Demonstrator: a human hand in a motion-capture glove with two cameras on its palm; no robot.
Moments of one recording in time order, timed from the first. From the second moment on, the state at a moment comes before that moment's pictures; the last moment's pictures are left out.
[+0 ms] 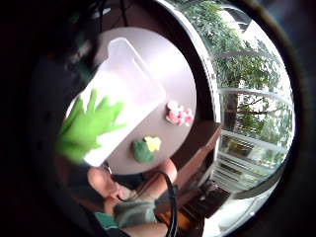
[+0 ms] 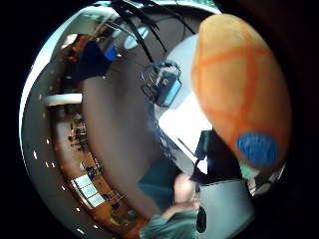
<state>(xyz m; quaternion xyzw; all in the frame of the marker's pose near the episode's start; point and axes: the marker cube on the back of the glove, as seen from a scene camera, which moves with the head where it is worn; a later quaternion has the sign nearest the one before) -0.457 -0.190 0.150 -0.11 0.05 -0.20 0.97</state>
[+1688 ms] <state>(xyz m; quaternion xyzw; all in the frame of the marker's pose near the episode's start) -0.156 -0.065 0.429 -0.11 -0.07 -0.15 0.98</state>
